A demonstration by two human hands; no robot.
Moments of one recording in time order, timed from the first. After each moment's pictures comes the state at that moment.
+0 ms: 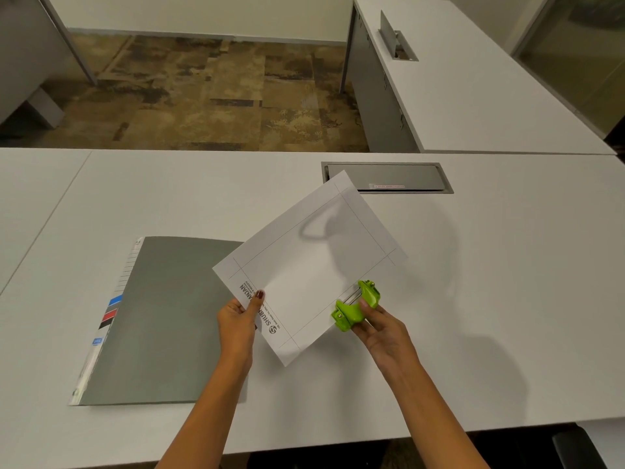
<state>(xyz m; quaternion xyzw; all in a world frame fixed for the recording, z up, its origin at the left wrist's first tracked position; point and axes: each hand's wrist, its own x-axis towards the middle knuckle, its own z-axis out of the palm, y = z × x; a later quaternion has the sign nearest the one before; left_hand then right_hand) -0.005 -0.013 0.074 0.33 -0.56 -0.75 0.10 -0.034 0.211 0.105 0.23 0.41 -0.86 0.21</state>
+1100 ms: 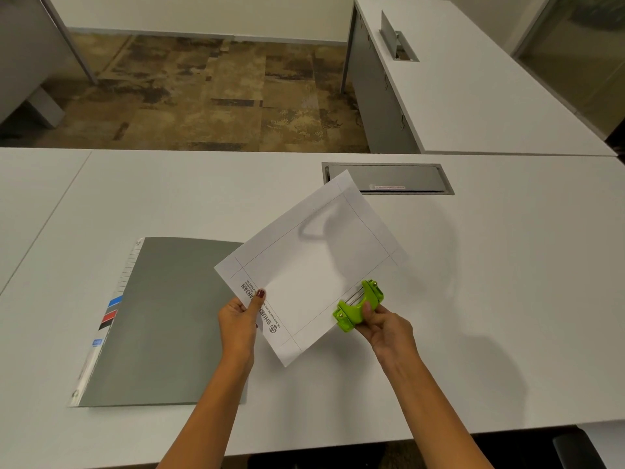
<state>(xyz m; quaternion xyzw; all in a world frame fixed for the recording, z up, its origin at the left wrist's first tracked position) -0.009 -0.013 0.073 0.34 -0.56 -0.75 0.11 -0.044 0.210 0.107 0.31 0.43 -0.83 0.18</state>
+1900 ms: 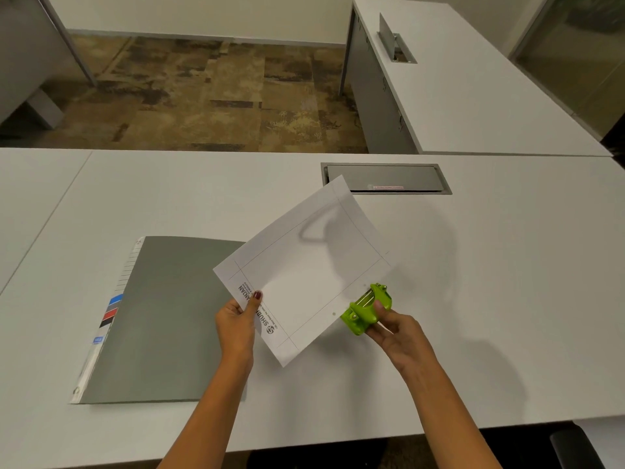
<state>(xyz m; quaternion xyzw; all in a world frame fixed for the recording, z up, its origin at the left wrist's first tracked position) -0.003 -0.012 0.071 0.36 -0.56 -0.74 0.13 -0.038 0.233 0.114 0.29 0.45 -0.82 0.20</state>
